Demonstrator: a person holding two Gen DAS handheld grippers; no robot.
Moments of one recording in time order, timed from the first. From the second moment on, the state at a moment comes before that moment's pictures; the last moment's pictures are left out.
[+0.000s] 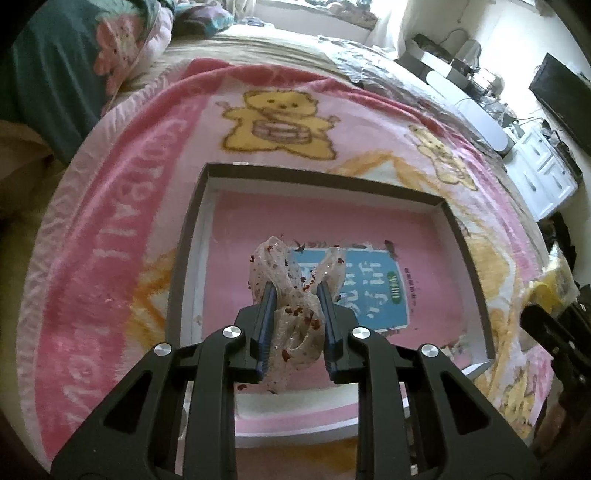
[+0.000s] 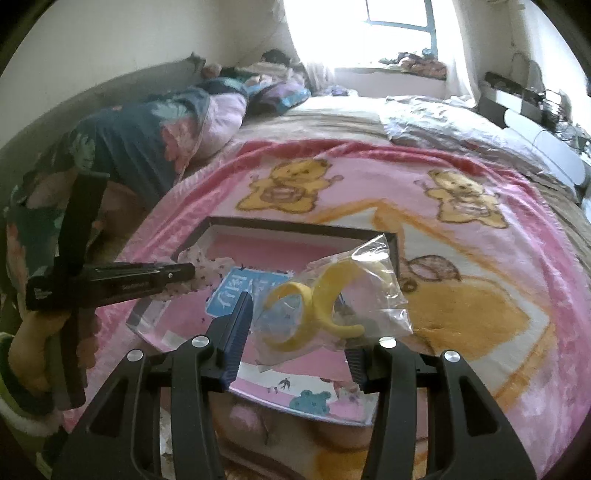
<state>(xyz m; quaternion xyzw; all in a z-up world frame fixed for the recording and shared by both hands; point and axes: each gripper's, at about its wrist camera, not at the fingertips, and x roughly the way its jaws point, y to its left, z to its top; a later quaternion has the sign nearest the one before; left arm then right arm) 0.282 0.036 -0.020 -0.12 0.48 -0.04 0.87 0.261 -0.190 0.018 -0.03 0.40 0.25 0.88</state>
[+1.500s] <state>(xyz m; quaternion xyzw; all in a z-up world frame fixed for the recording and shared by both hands) 0.242 0.045 0.020 -0.14 0.46 -0.03 0.88 0.215 -0.227 0.019 0.02 0.40 0.21 0.89</state>
